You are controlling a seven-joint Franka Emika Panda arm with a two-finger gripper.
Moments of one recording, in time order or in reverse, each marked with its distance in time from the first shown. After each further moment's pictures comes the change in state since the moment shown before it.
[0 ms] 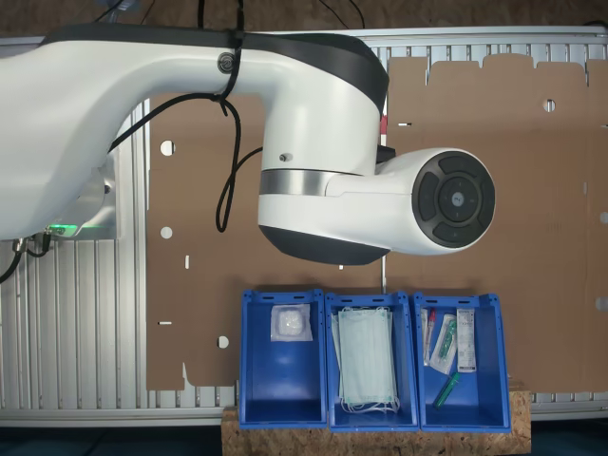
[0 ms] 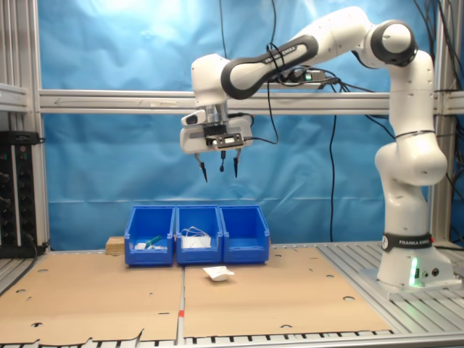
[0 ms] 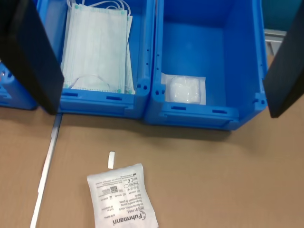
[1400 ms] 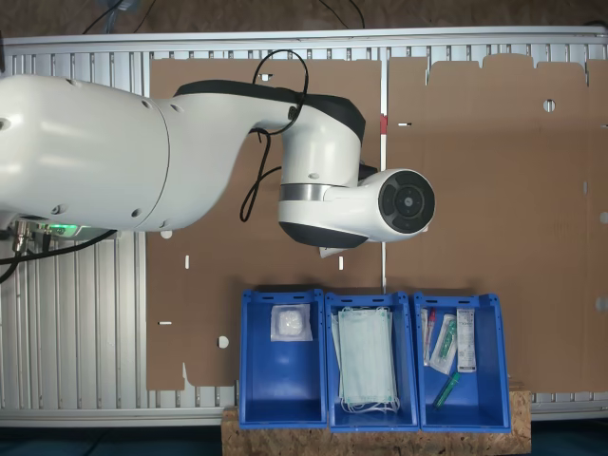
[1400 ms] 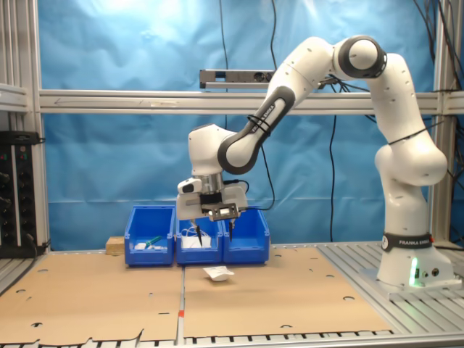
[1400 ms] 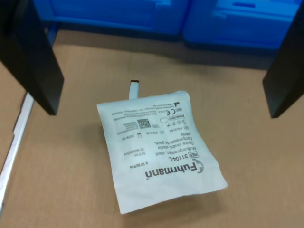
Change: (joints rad) arm 0.001 0.288 0.000 -0.151 0.000 0.457 0.000
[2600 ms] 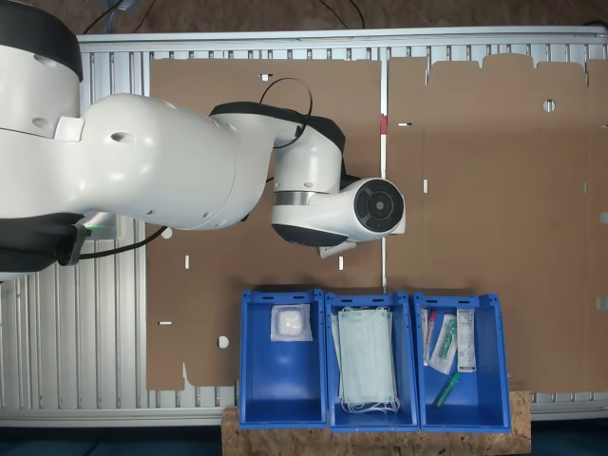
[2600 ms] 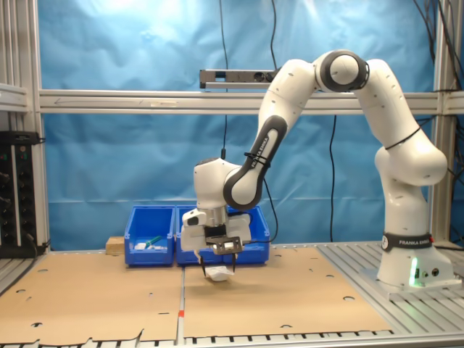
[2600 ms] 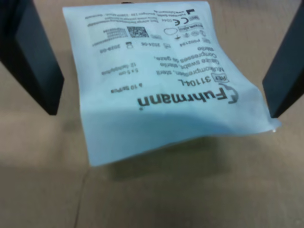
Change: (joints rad) arm 0.002 0.174 -0.011 -0.041 0.000 0.228 0.000
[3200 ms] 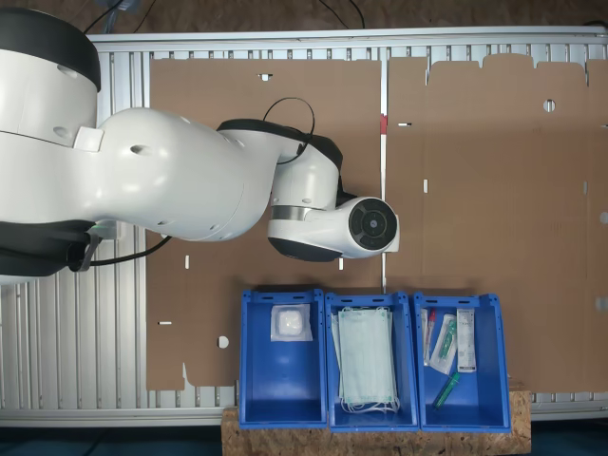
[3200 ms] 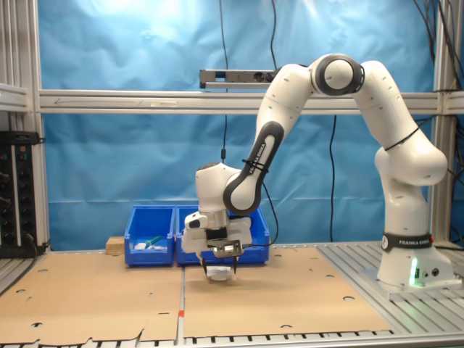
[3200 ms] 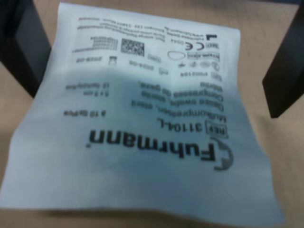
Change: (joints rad) arm 0.001 0.035 -0.050 -0.001 0.000 0.034 0.000
